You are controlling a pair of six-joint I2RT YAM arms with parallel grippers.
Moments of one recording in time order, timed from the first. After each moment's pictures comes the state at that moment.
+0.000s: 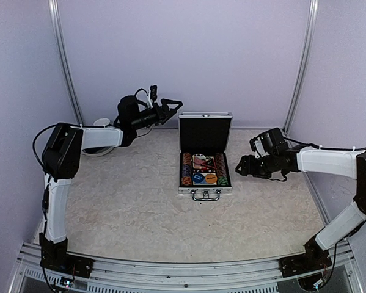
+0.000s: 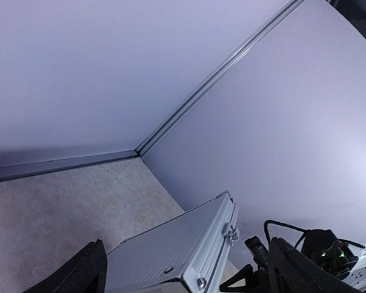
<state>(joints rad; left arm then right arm) -0.45 2.21 1.64 0.69 0.61 -0.82 0.45 1.48 0.91 -0.26 -0.09 0.46</state>
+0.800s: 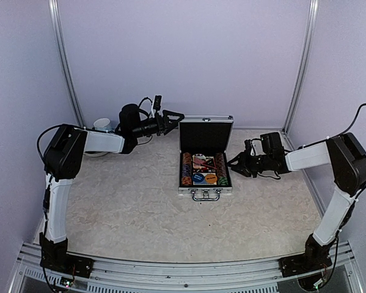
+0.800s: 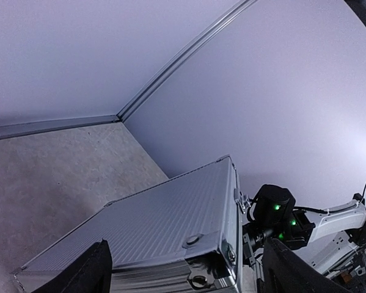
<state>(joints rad) -0.45 2.25 1.59 0.76 0.76 -0.85 0.32 1.75 0.90 0.17 -0.54 0.74</state>
